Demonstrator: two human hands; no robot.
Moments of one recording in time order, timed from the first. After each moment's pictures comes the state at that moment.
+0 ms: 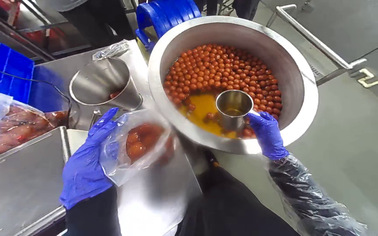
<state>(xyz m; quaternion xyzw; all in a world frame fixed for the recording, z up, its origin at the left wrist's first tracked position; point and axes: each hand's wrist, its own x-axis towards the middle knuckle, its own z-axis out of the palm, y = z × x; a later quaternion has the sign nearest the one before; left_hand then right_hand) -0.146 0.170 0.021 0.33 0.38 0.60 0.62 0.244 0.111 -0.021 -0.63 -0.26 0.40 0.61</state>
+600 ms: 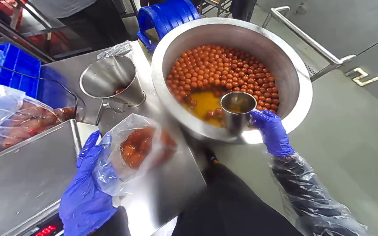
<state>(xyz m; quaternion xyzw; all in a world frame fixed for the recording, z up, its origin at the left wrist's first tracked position) -0.166 0.097 0.013 0.32 0.41 0.67 0.52 0.241 0.085 -0.009 -0.67 -0.24 0.40 0.58</state>
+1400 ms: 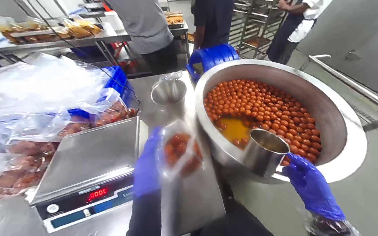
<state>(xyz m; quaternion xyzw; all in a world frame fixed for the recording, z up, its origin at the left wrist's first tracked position) -0.160 0.096 0.006 0.26 0.43 0.69 0.52 0.232 0.048 -0.013 -0.55 -0.16 0.50 0.65</state>
